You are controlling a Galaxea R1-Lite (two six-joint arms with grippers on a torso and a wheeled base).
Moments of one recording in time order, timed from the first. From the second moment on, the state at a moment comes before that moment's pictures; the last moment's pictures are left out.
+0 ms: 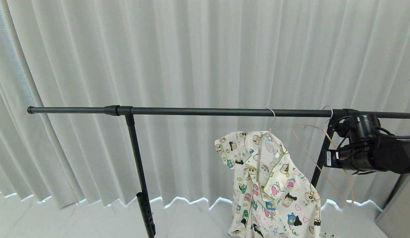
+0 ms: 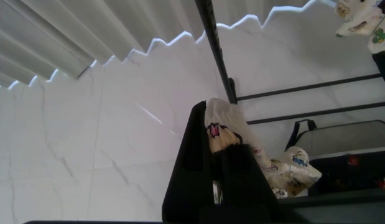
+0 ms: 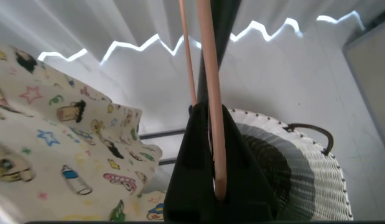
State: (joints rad) left arm -0.41 0.65 -0.08 0.14 0.33 0.06; right arm 0.15 1.86 -0.92 -0.21 -0.16 0.22
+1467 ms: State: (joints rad) left arm -0.39 0.63 -0.08 0.14 0.33 0.06; right arm 0.25 1.16 -0.36 -0.21 -0.15 0.06
